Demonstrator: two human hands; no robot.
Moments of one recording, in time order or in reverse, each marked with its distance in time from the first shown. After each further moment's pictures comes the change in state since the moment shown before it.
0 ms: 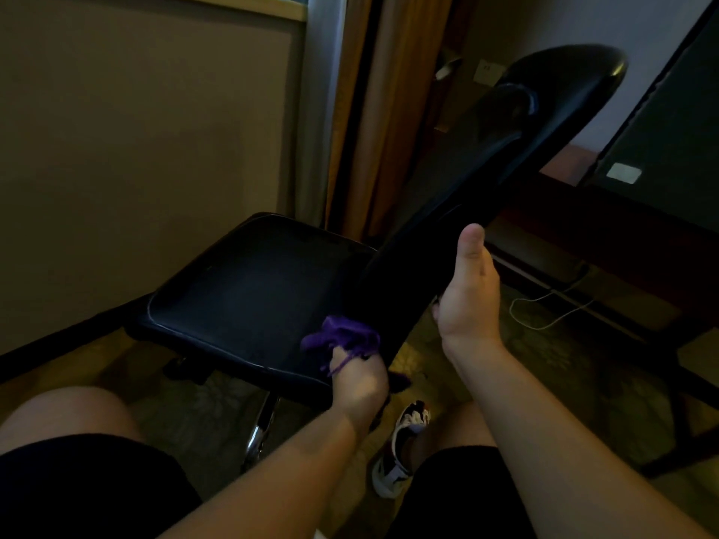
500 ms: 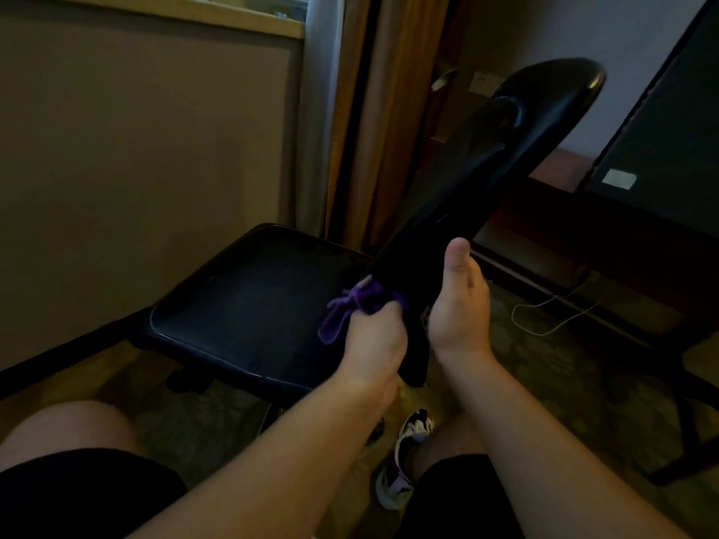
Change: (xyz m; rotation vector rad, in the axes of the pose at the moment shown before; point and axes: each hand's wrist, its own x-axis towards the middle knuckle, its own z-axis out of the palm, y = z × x) left_hand -0.050 0.087 0.021 -0.194 -0.158 0.070; right_hand -0.008 -0.002 0.005 -0.022 0.004 -0.026
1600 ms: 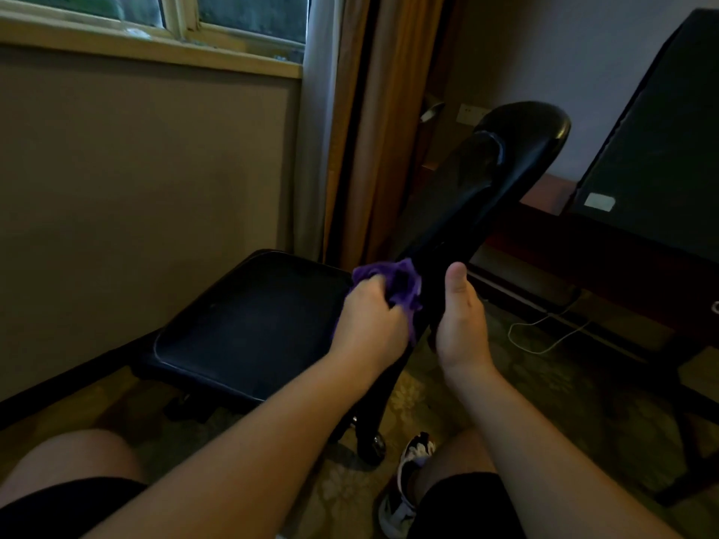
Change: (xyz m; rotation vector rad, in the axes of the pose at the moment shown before) left_hand -0.018 0.065 -0.001 0.721 -0.102 0.443; right_hand 0.007 -0.001 -0.010 0.042 -0.040 0.103
